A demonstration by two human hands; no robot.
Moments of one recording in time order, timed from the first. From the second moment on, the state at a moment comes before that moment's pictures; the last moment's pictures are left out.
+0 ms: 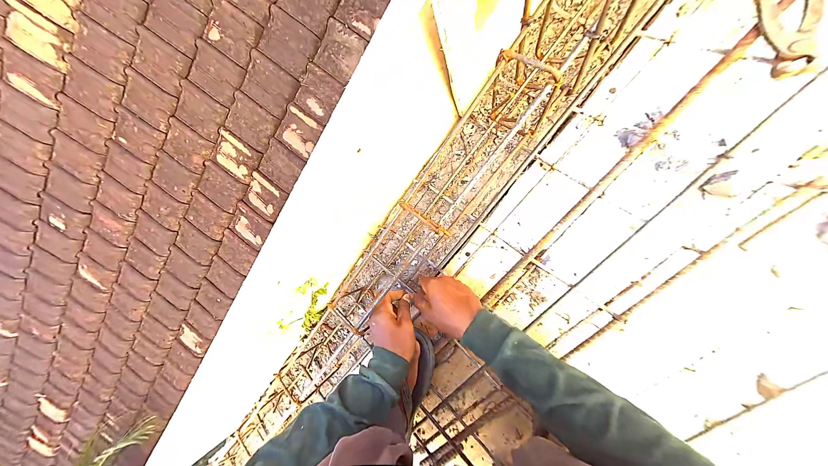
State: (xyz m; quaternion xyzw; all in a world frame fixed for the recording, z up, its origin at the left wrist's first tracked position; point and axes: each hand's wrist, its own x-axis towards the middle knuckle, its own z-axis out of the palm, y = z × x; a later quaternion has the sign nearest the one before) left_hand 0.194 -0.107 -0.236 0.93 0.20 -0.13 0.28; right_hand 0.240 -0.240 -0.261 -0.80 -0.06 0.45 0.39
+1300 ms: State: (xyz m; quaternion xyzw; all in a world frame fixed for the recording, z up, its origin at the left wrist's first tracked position) left_hand 0.176 -0.082 -0.284 0.92 0.00 -0.04 0.39; right_hand 0.245 -0.254 -0.292 -0.66 0.04 0.44 0.61
